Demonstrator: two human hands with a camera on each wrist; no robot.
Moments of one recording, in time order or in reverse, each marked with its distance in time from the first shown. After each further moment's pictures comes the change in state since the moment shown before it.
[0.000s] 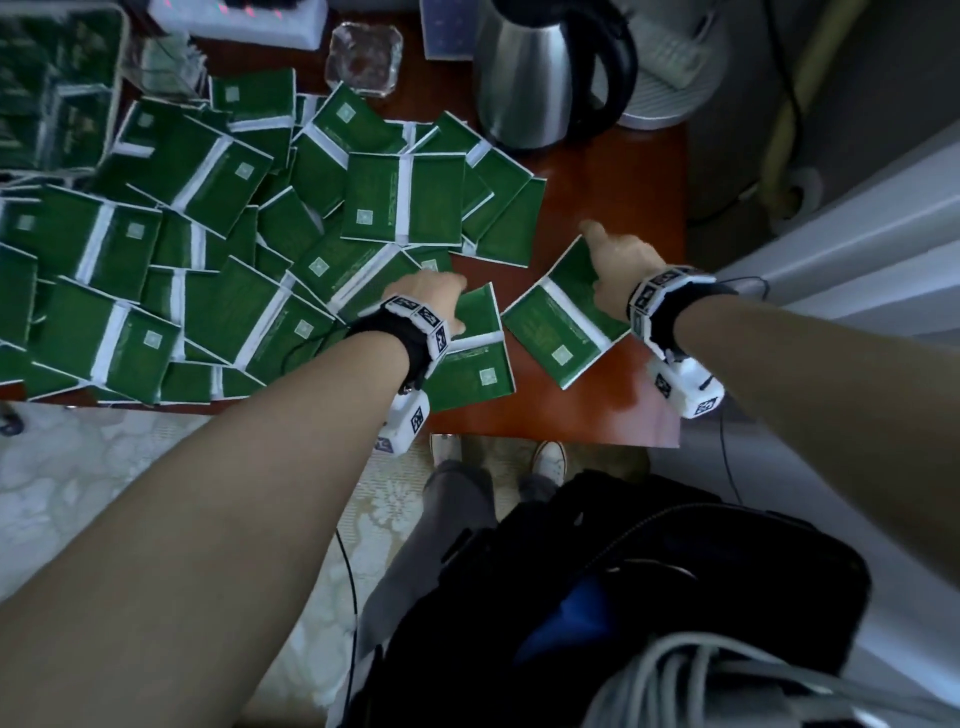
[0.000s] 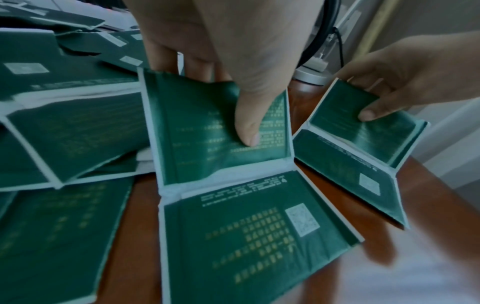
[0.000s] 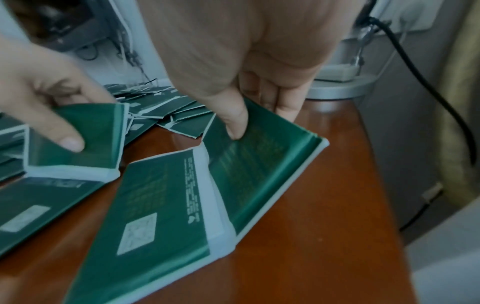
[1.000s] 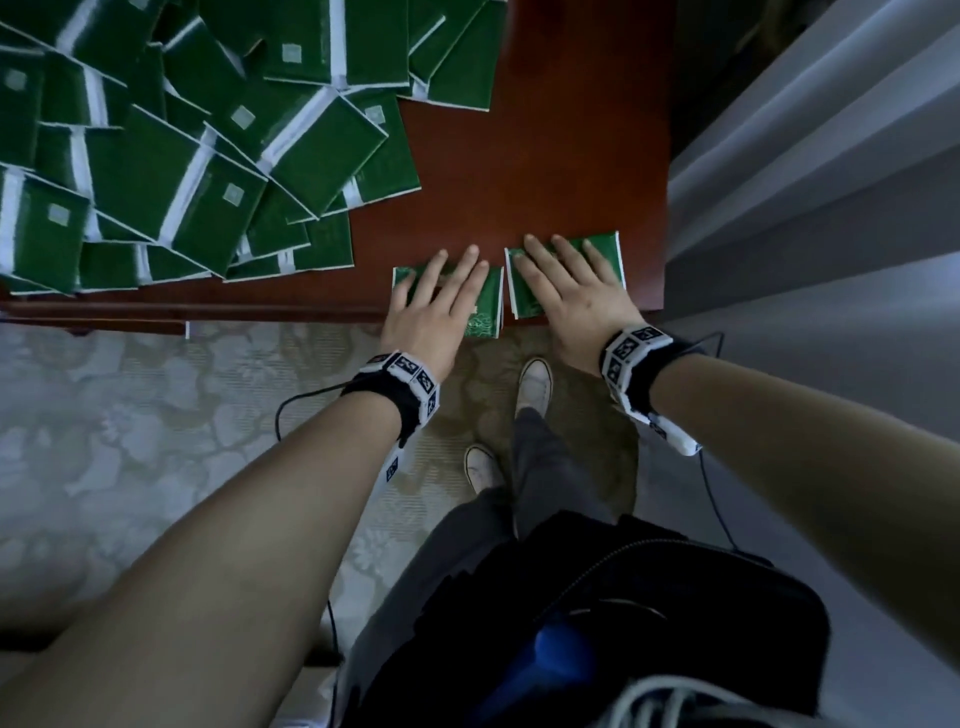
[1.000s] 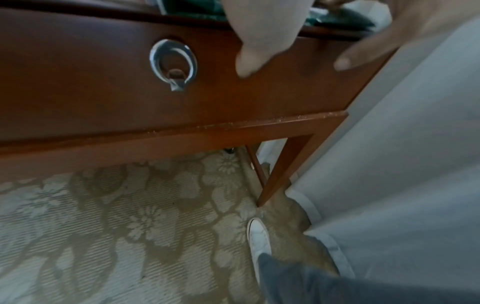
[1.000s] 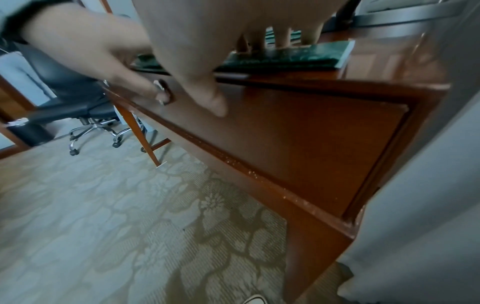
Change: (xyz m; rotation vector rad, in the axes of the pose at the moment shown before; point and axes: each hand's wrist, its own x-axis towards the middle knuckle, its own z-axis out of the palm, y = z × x) left_hand -0.096 0.062 0.183 0.085 0.328 0.206; right_hand -0.117 0.017 0.190 -0.317 0.194 -0.338
